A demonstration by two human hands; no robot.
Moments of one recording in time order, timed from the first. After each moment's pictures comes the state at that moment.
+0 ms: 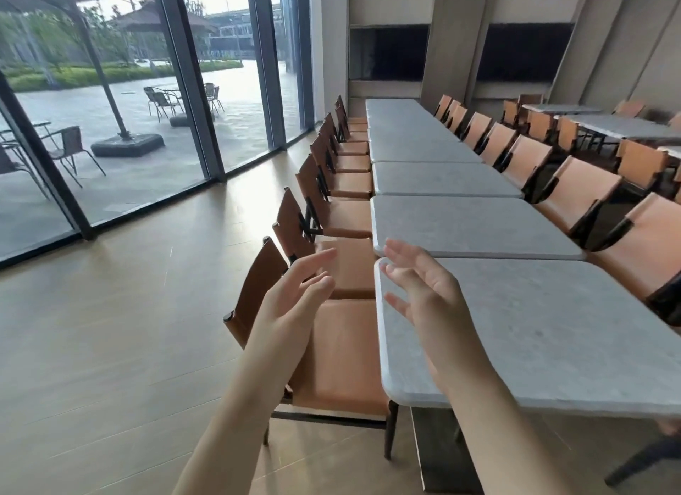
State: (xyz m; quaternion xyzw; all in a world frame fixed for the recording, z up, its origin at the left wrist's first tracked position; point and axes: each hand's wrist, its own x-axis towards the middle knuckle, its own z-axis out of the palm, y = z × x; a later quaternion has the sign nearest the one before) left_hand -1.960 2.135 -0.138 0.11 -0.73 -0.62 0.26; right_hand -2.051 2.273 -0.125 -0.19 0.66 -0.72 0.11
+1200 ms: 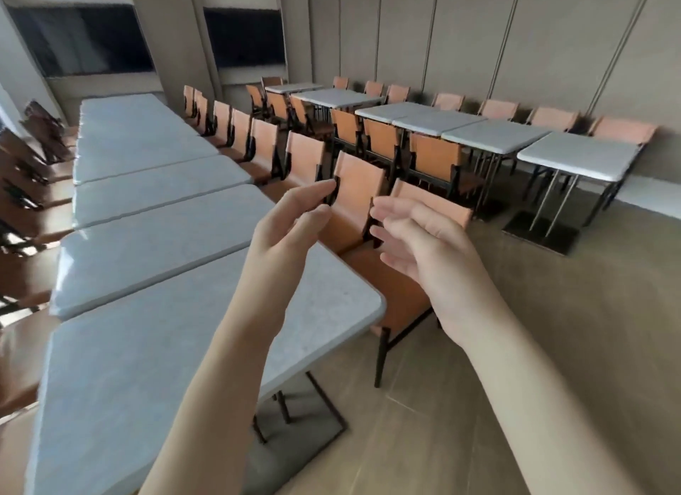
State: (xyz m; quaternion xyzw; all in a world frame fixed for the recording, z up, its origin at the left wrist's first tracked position) left_hand -2.254 2.653 -0.099 -0.18 -0.72 -0.66 0.08; right_hand -2.222 2.824 -0.095 -0.02 0.72 -0.69 -0.12
